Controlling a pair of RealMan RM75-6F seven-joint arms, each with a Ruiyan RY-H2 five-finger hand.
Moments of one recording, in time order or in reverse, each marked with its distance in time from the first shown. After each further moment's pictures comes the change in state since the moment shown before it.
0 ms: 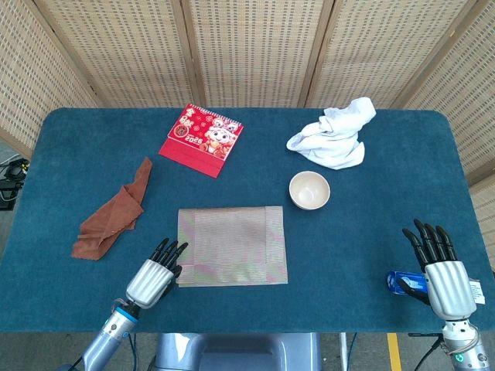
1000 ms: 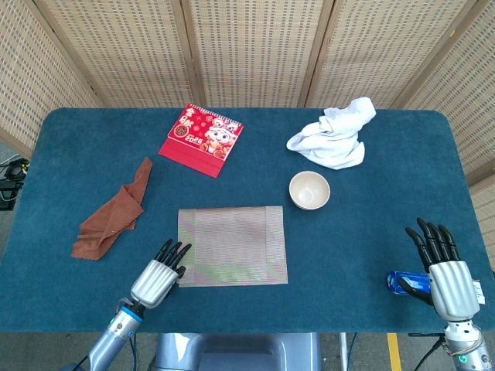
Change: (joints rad) left arm -0.021 -0.031 0.012 0.014 -0.040 -0.020 0.038; right arm -0.003 0.007 0.004 -0.006 -0.008 0.021 0.049
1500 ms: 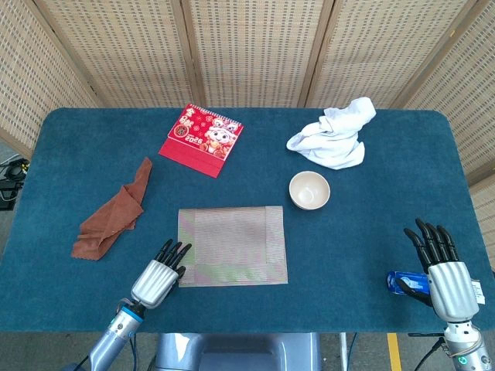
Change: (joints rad) left arm -0.001 -0.008 0.006 0.009 -0.004 0.011 0.001; right arm -0.001 0.002 -0.004 -0.007 -0.012 0.006 0.001
